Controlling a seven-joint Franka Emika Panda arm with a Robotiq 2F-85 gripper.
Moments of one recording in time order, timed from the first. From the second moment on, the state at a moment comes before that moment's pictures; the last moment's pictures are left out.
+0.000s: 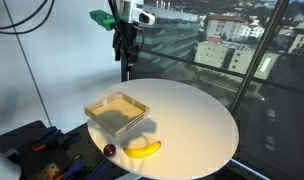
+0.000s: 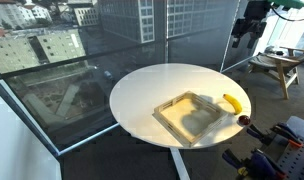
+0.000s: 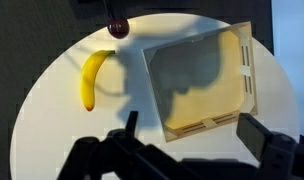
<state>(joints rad) -0.08 -0.26 -0.19 -2.28 0.11 1.94 -0.03</state>
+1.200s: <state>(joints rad) -0.10 -0.26 -0.17 -2.28 0.07 1.97 -0.02</state>
